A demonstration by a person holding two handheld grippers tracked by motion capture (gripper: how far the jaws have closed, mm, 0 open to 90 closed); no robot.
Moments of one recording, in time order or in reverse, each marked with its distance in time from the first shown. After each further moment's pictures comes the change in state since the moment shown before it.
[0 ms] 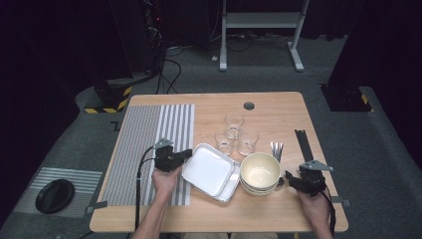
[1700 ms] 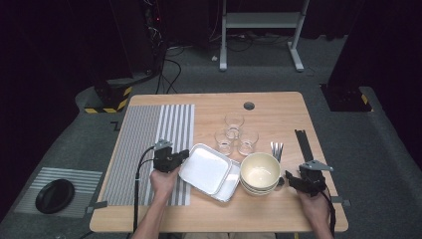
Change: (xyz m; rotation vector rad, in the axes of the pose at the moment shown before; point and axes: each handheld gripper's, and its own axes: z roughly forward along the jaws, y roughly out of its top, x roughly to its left) left arm 0.003 -0.003 0.000 0.000 0.066 0.023; right arm 0.000 0.000 0.000 0.000 0.000 0.002
